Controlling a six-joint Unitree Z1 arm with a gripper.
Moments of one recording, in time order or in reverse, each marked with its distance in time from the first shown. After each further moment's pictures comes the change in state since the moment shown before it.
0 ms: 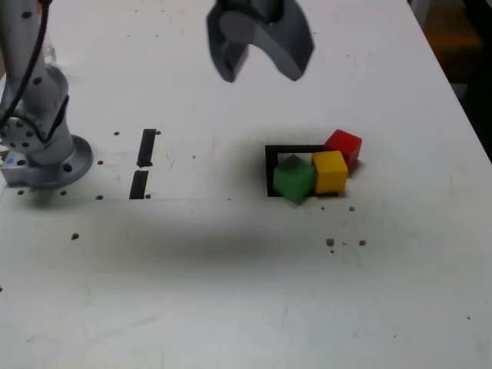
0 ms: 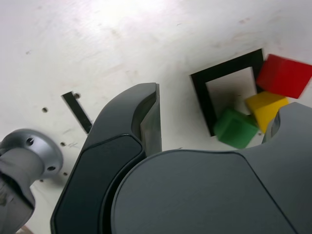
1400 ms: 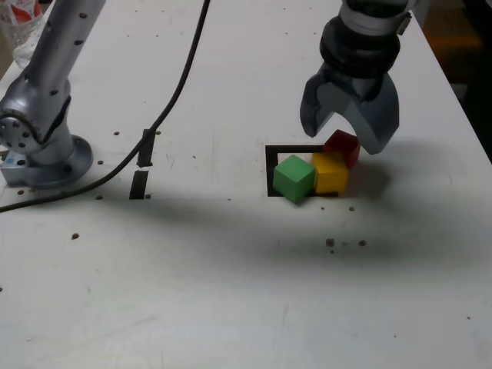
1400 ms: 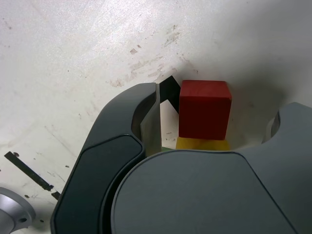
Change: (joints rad) arm -0.073 0.419 -0.315 -0.017 0.018 0.155
